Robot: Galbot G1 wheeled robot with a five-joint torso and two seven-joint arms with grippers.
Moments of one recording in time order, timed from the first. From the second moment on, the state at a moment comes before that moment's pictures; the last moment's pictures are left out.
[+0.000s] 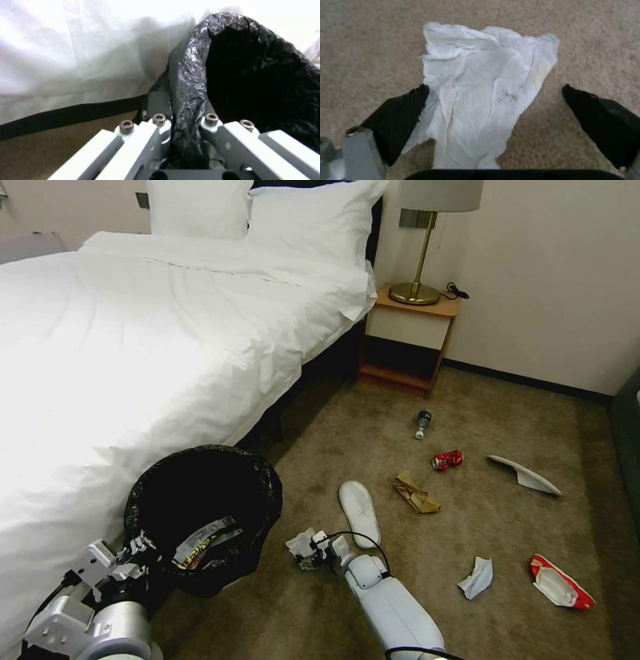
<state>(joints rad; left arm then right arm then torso) 1.81 -1.50 -0.63 -2.50 -0.66 0.26 -0.60 -0.80 1.61 0.16 0.72 -0.17 -0.08 -0.35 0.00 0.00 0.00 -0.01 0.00</state>
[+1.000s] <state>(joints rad) 1.81 -1.50 -0.63 -2.50 -0.66 0.25 -0.60 -0.80 1.61 0.17 0.71 -0.17 -0.05 -0.36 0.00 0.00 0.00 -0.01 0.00</state>
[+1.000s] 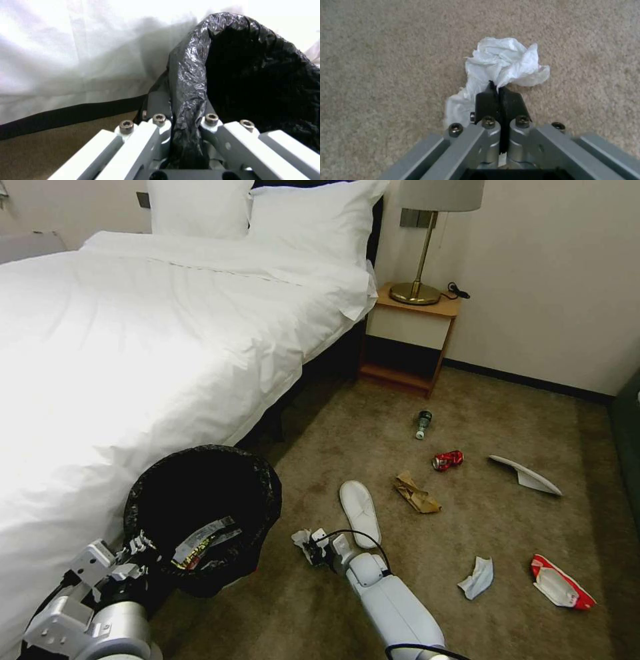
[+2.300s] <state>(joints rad) 1.80 -1.51 -0.45 -2.36 -0.56 0.27 -0.62 -1.09 1.43 0.22 1.76 0.11 0.09 -0.12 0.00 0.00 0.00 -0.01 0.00</state>
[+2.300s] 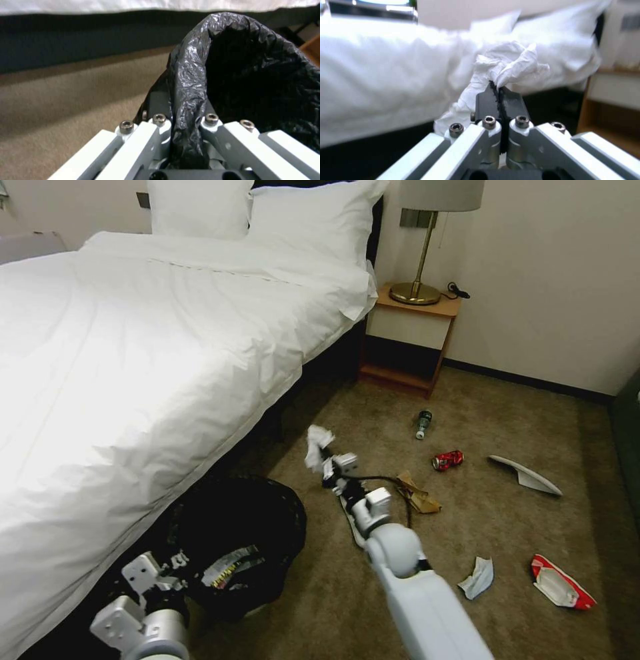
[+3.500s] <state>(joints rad) 1.79 -1.54 -0.27 -2.31 -0.52 0.25 -0.49 -1.34 1.16 0.12 1.99 0.21 0.21 -0.27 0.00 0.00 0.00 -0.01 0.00</state>
